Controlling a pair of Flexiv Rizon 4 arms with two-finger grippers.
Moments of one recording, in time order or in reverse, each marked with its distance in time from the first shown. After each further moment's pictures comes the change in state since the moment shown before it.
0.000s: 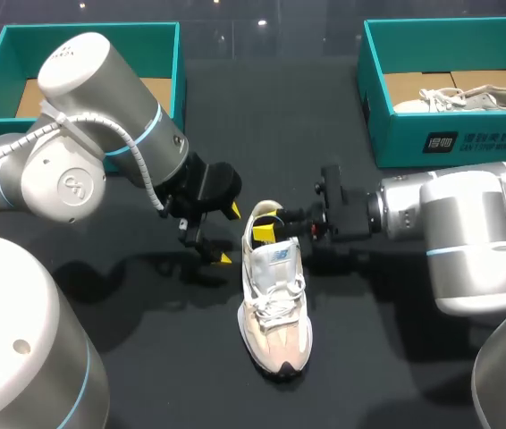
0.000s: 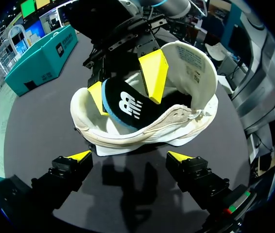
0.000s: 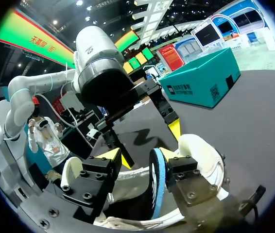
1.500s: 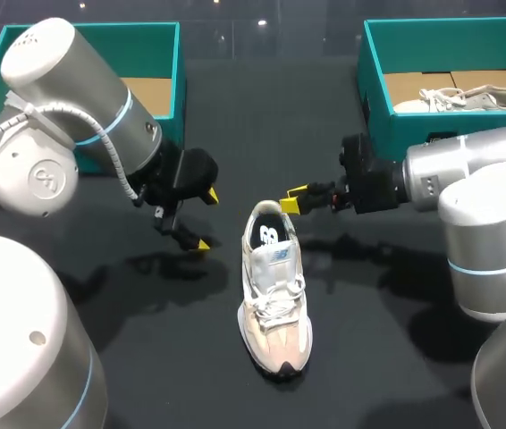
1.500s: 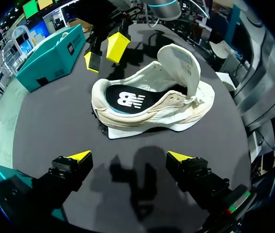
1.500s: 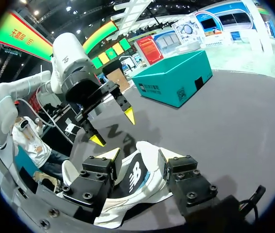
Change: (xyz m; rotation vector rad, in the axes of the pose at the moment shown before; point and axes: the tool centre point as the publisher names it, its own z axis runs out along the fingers) left arm -0.008 0.024 -0.039 -0.021 -0.060 -0.007; right arm -0.041 0.026 -0.054 0.100 -0.237 0.034
